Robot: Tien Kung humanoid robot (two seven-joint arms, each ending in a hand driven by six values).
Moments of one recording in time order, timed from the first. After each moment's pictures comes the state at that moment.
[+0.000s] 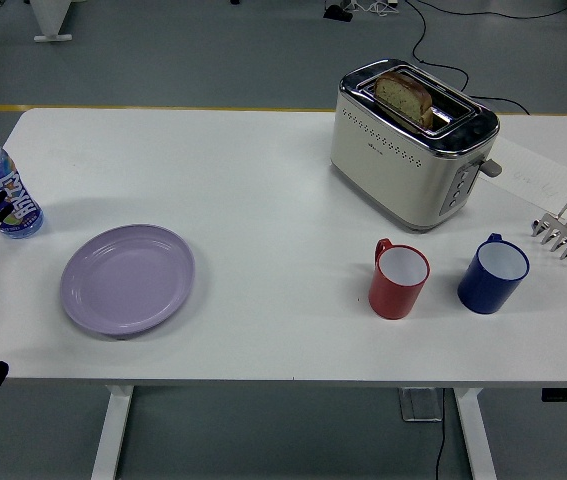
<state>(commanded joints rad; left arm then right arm) -0.15 0.12 -1.76 -1.21 0.84 0.03 -0.08 -0.04 0.00 0.17 0.36 1.11 0.01 0.24</state>
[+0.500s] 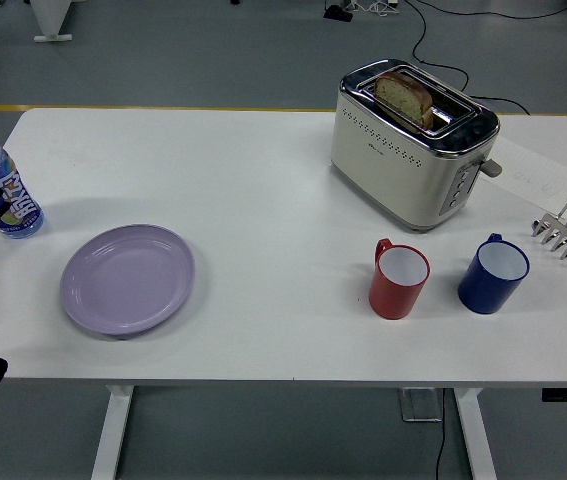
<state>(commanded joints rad) -0.16 0.12 -1.76 -1.20 0.84 0.03 -0.08 -0.03 0.00 0.19 0.35 1.09 -0.01 0.23</state>
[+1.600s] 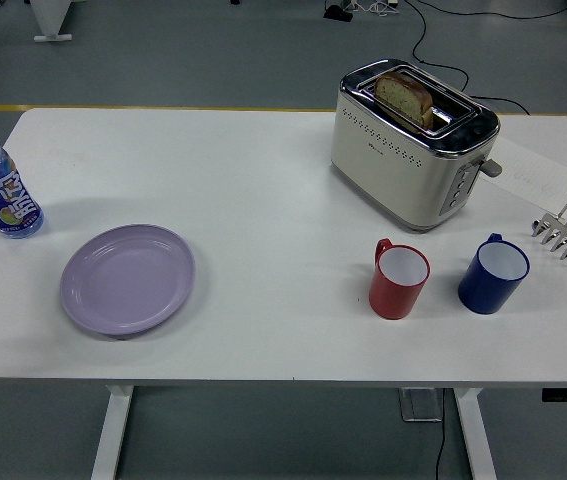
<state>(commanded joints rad) -0.19 0.20 -1.74 -1.14 0.83 0.00 -0.13 -0.02 0.00 0.26 0.35 0.98 -0.05 0.21</state>
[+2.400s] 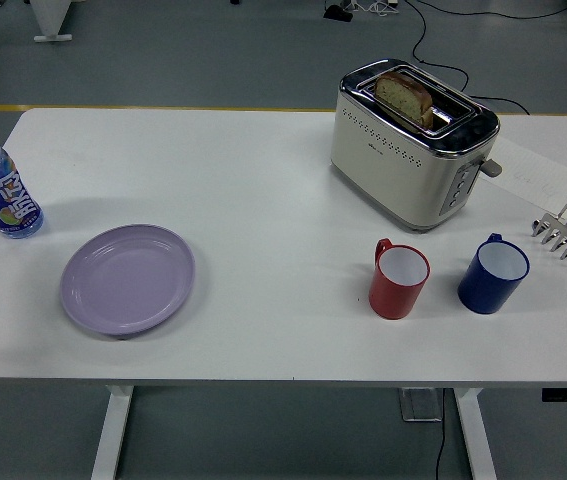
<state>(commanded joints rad) -0.16 0.19 -1.76 -1.14 0.83 0.00 -0.13 -0.02 0.00 0.28 0.35 0.96 -0.06 0.20</state>
